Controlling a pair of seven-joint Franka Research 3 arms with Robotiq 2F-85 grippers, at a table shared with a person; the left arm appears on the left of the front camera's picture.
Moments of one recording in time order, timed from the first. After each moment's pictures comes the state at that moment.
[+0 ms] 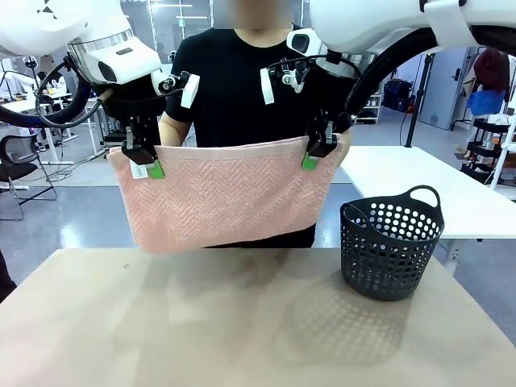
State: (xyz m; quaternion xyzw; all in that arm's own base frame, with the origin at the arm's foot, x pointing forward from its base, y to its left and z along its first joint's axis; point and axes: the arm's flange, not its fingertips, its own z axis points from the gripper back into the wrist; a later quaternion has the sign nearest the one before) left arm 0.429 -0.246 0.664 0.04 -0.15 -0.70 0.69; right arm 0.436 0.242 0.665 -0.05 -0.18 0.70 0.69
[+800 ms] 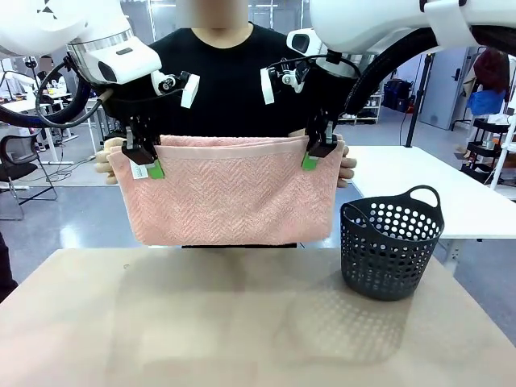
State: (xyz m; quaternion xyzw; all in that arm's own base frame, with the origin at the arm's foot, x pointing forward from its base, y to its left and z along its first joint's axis) left arm 0.429 -0.246 0.664 0.04 -0.15 -0.70 0.69; right arm 0.437 0.242 0.665 -0.05 -0.18 0.70 0.69
